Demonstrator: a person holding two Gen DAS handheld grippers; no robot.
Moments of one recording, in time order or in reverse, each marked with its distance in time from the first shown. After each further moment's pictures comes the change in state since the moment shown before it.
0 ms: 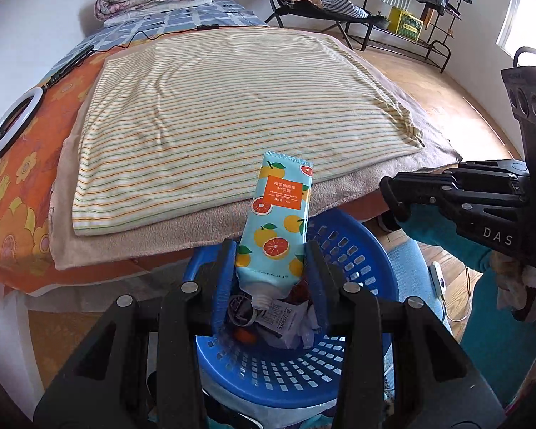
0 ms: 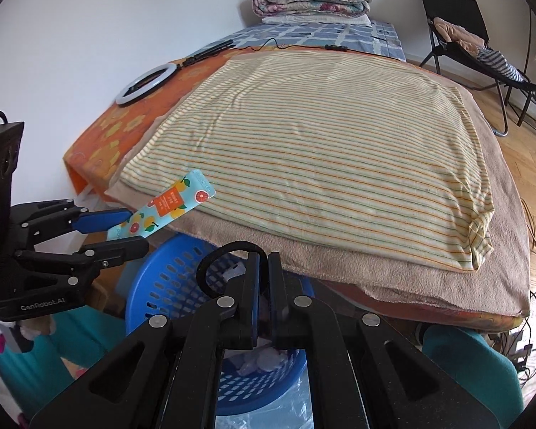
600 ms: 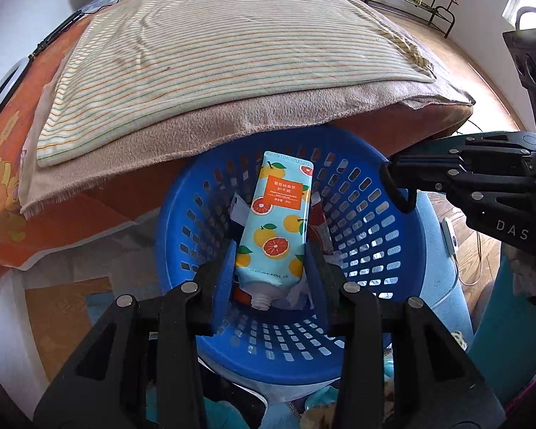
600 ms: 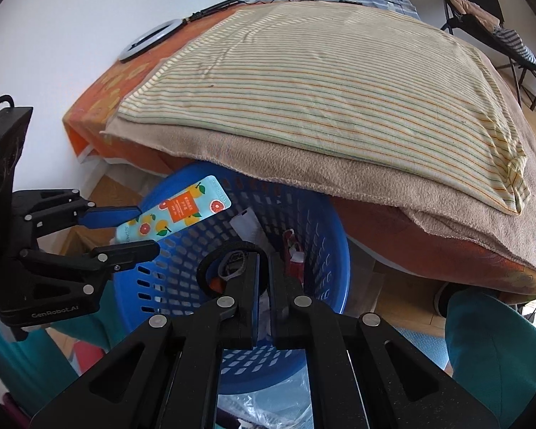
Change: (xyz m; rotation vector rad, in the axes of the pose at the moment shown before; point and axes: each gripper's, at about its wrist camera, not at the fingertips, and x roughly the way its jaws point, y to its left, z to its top) left arm 0.042 -0.005 -0.048 0.023 0.157 0.012; right arm 0.037 0.011 -0.046 -0.022 0.130 0.021
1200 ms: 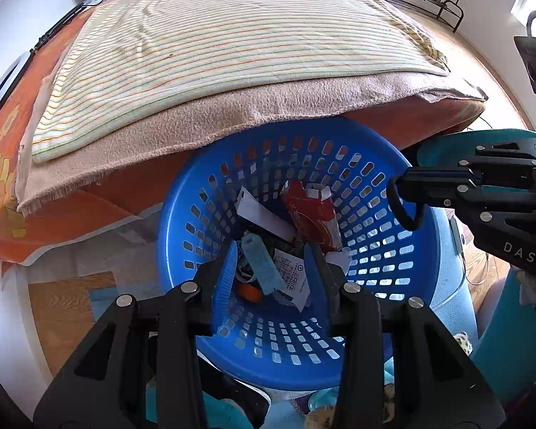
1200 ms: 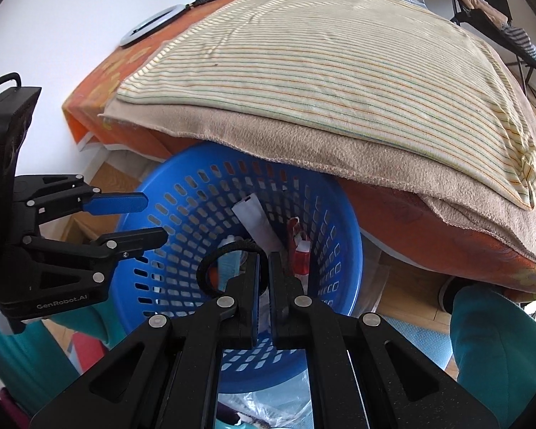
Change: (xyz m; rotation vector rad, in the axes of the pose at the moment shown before) left arm 0.013 0.003 0.005 -0.012 0.033 0.030; right arm 0.017 0.004 -0.001 -0.010 0.049 0.008
